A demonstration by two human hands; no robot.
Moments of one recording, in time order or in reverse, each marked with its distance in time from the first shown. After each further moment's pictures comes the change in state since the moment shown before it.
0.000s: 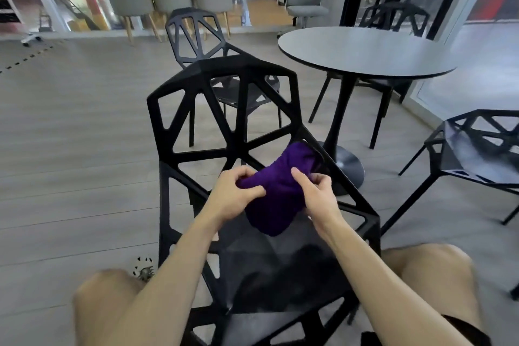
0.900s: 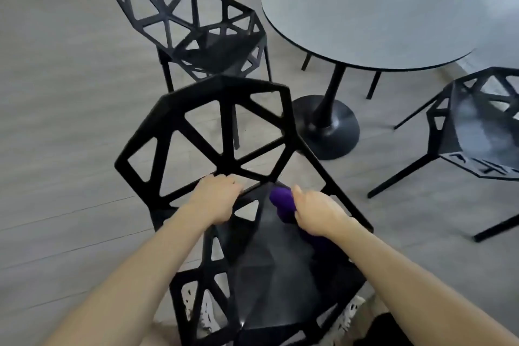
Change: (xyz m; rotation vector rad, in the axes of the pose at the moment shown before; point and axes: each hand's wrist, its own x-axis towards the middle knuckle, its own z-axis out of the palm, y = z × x) left_hand 0.145 0.029 -0.053 1.365 -0.579 0.207; right_hand 0.077 -0.080 -0.002 -1.560 -0.512 -0.178
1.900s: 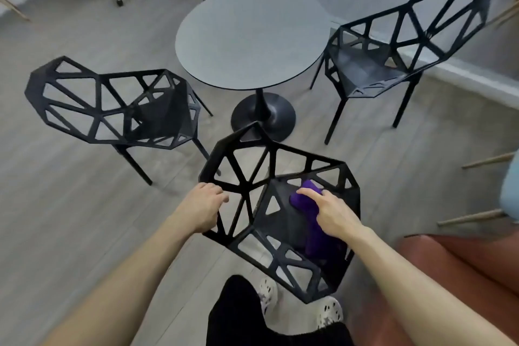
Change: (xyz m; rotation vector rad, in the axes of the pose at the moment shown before) left_hand -0.065 -0.175 -0.169 0.242 -0.022 0.627; right_hand -0.158 -0.196 -0.096 0.675 0.229 0.645
